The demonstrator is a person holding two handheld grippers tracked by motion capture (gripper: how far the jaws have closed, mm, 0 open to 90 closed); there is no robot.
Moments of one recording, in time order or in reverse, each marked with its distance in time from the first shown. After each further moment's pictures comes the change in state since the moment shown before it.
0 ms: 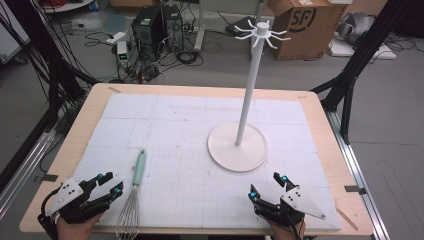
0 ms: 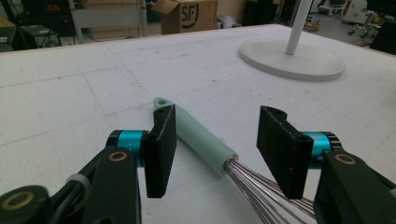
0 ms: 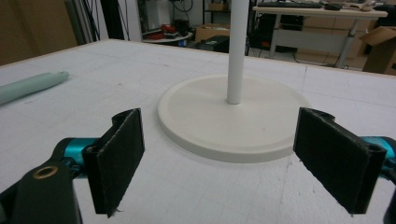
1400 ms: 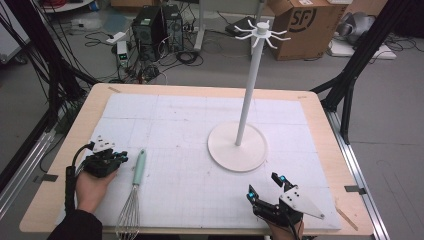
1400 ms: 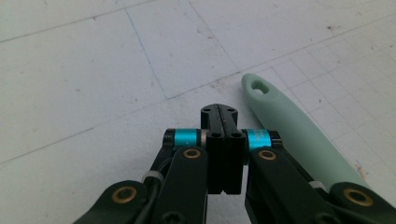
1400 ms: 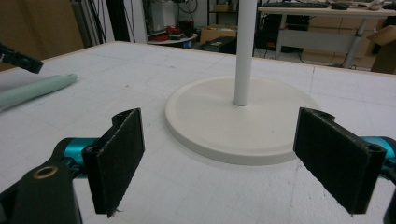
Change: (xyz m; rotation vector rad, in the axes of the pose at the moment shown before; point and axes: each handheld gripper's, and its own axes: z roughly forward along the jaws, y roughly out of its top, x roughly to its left) left arm 0.048 0.036 0.105 0.447 0.182 -0.025; right arm 0.003 0.001 0.001 -0.002 0.019 0.015
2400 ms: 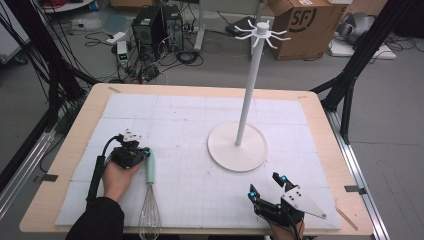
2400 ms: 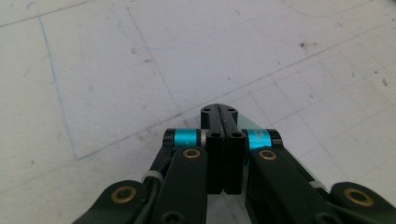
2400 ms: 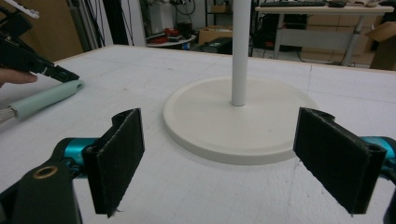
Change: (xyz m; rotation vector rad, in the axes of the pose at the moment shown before) left arm -0.036 0.028 0.045 0.054 -0.040 0.017; right arm -0.003 0.000 -0.001 -0.007 -0.005 0.022
